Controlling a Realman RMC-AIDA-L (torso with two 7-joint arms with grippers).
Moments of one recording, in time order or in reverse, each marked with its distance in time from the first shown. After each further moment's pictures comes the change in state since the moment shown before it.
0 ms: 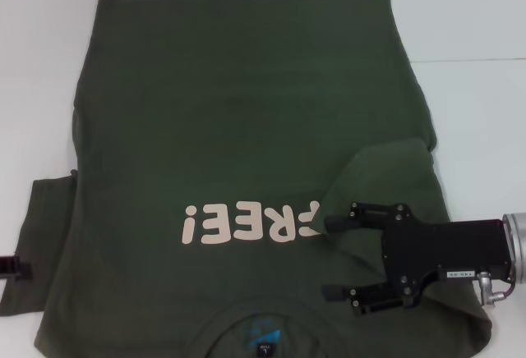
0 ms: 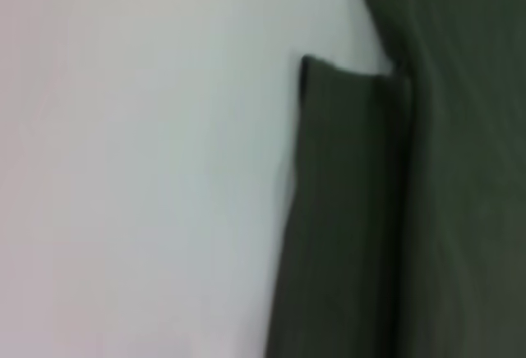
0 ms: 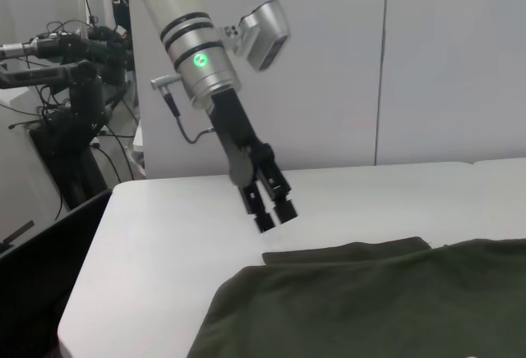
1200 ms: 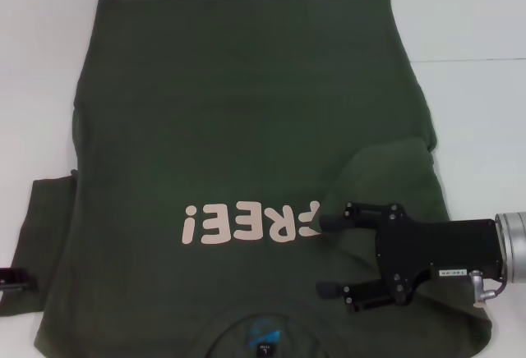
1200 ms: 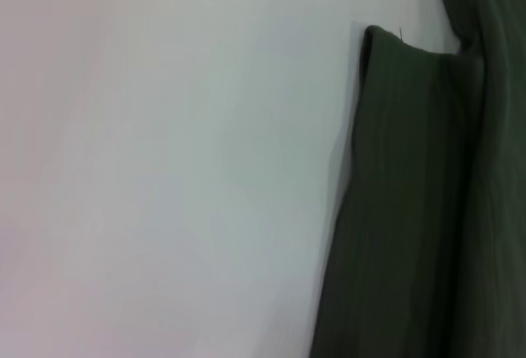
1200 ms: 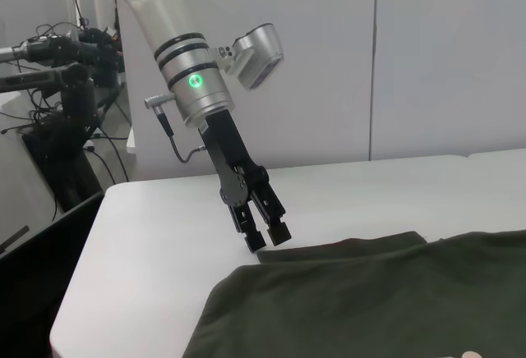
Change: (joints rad) left arm -0.013 0.002 0.008 -0.103 0.056 -0.093 -0.030; right arm 0.014 0.000 -0.002 0.034 0.003 0.029 0.007
